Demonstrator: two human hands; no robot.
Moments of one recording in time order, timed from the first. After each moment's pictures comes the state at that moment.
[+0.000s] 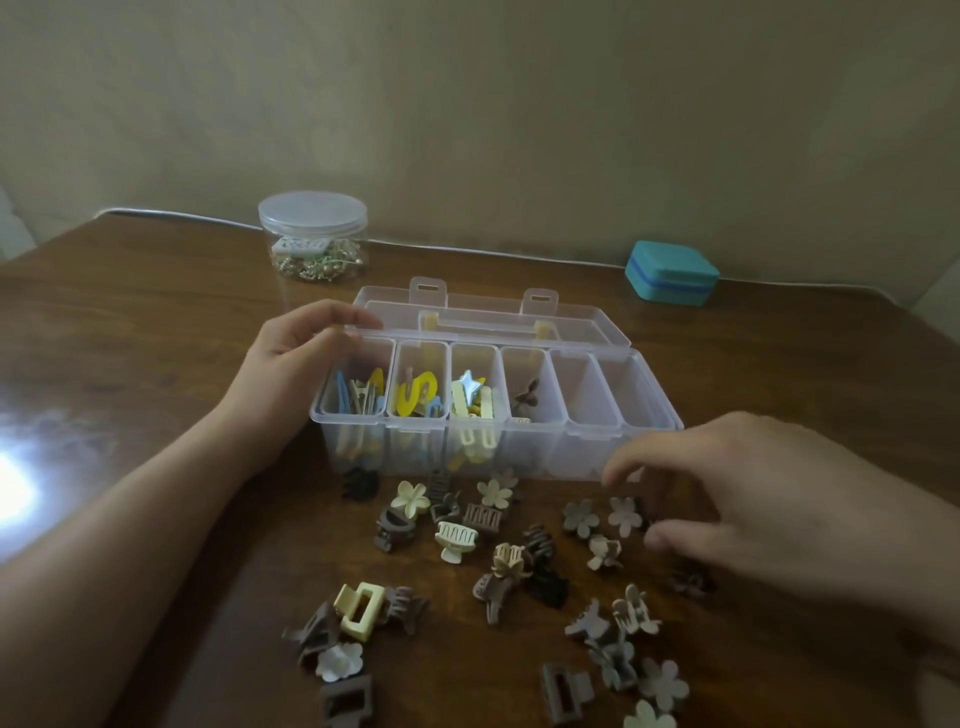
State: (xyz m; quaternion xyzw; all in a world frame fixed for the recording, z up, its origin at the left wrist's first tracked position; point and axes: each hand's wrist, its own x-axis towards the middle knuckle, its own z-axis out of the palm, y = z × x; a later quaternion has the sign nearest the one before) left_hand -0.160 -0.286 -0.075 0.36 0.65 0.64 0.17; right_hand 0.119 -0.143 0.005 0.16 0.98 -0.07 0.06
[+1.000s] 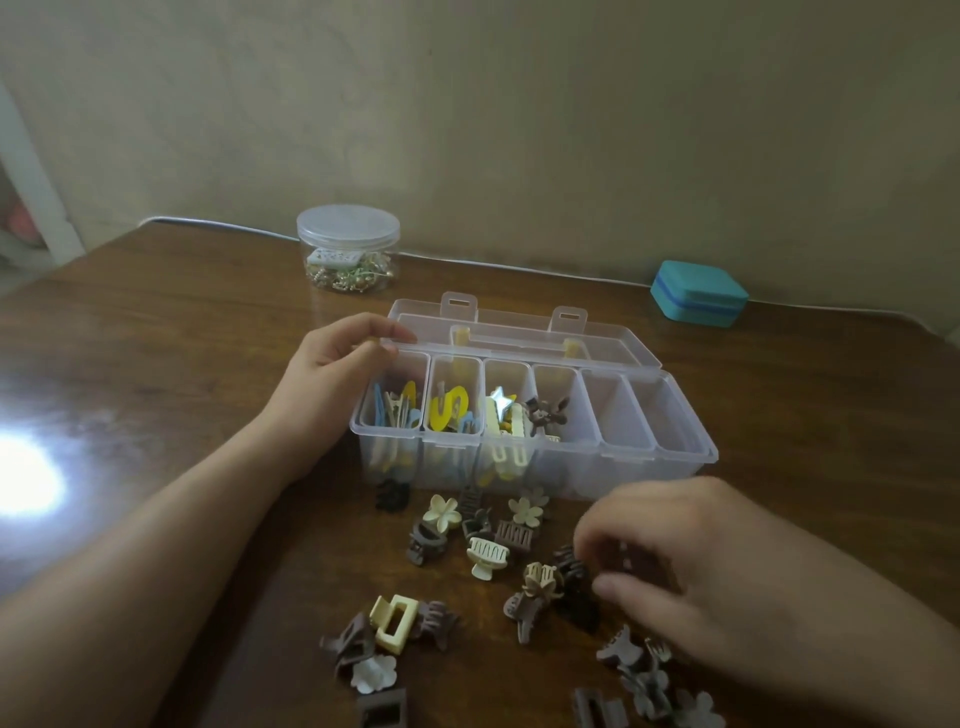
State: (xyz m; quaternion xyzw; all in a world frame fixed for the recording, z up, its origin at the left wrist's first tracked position) left_hand -0.160 -0.287 -0.073 0.36 0.66 0.63 0.17; right_hand 0.106 -0.164 -0.024 0.05 0.99 -0.12 -0.03
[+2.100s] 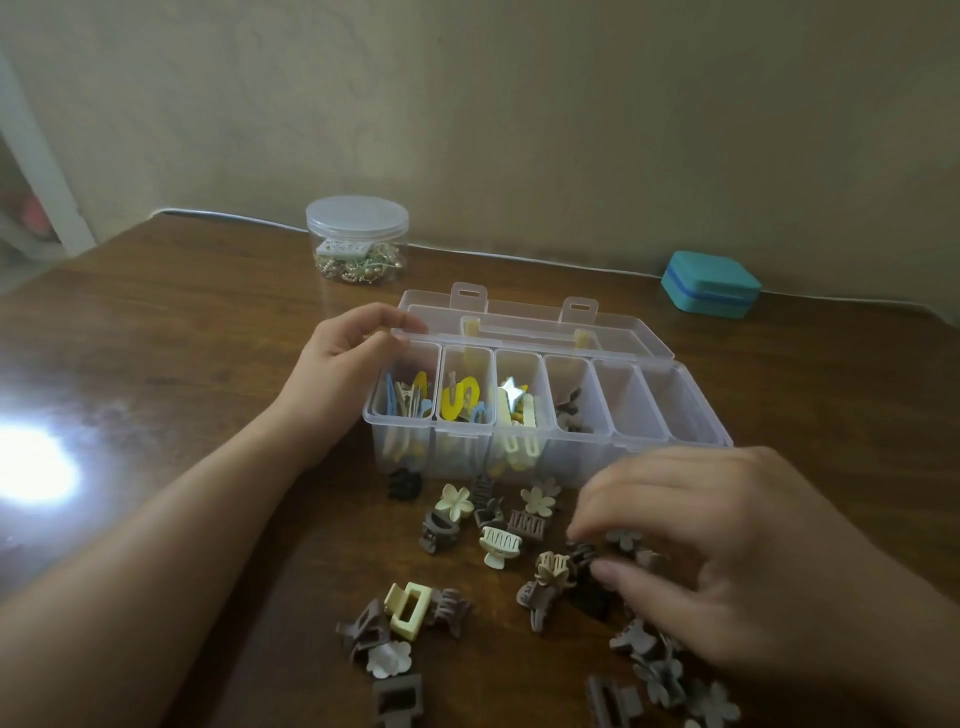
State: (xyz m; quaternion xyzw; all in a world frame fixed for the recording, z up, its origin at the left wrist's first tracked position) left_hand -0.160 -0.288 -0.073 0.36 0.65 0.64 0.18; right_hand 0.104 -0.168 -0.019 -0.02 0.99 -0.08 -0.11
